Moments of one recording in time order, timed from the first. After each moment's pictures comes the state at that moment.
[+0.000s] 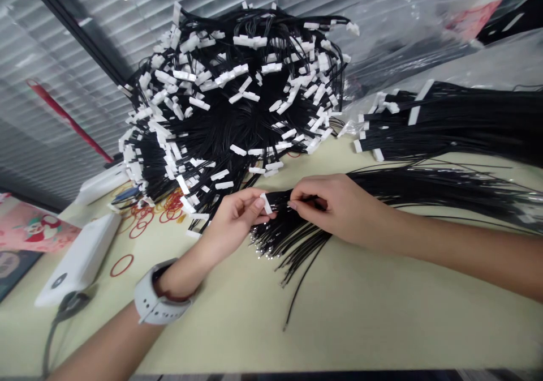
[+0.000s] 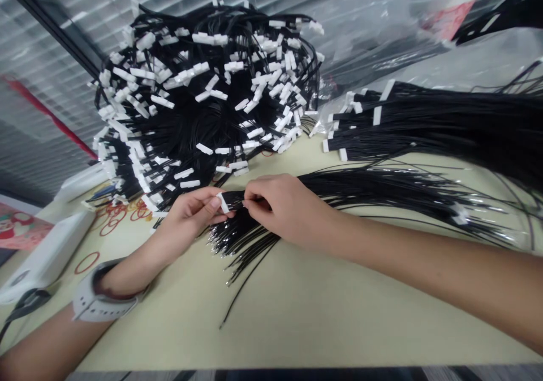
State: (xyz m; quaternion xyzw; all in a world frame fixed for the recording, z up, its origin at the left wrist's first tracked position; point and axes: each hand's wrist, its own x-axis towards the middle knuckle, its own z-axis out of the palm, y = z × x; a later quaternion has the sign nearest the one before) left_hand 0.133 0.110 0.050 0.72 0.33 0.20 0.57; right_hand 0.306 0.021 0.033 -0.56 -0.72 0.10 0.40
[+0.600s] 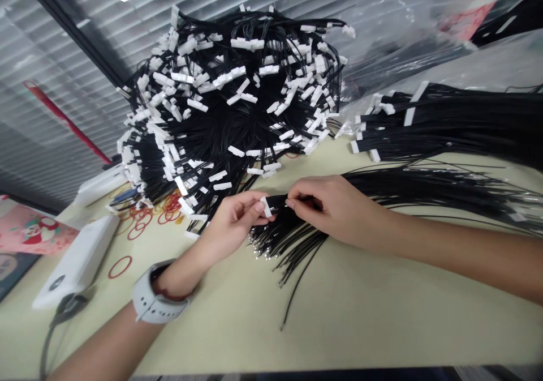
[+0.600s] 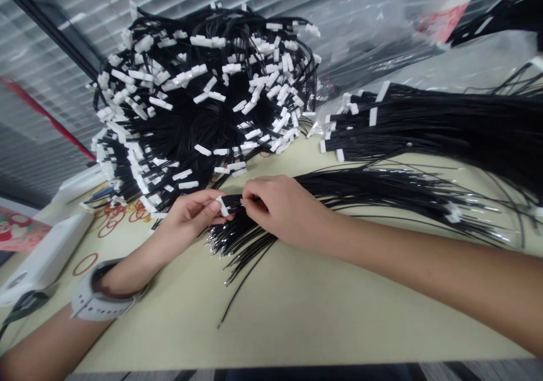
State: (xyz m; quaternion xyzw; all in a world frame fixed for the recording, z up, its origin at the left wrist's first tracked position) left_hand 0.133 0.110 0.049 0.73 0.32 0.19 0.58; right_hand 0.304 0.019 0.036 -0.58 -0.71 0.10 0.39
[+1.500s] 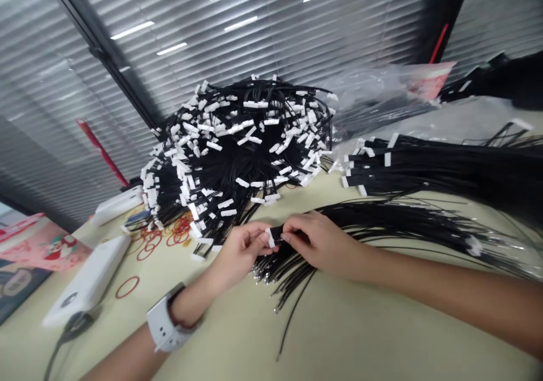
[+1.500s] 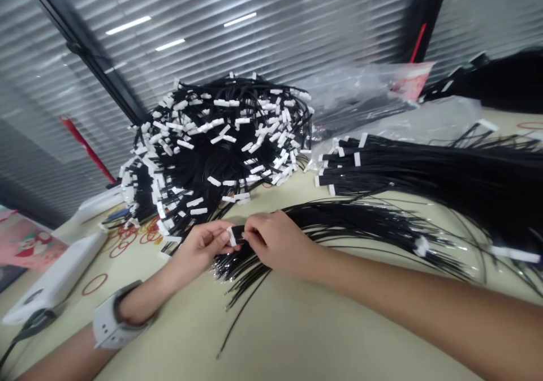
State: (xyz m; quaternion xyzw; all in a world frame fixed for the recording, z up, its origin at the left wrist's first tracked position) left_hand 0.135 0.101 0.045 0.71 0.31 0.20 0.60; right_hand 0.297 0.021 0.029 -0.56 -0.73 0.09 0.37
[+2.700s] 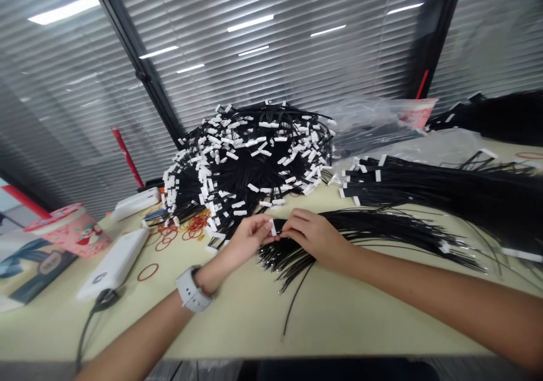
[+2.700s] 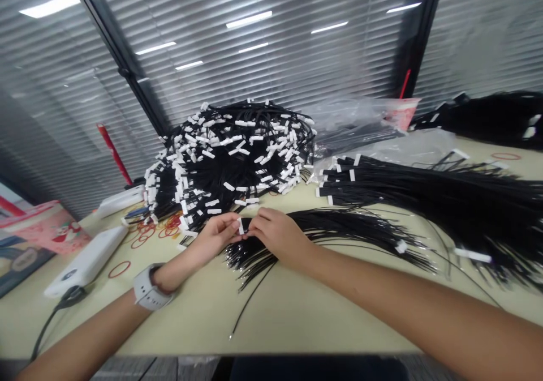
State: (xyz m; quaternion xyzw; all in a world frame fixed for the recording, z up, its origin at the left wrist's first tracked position) left_hand 0.135 0.109 0.043 0.68 0.29 0.26 0.63; right_hand 0.293 0.030 0.020 -0.49 -0.77 -0.06 0.41
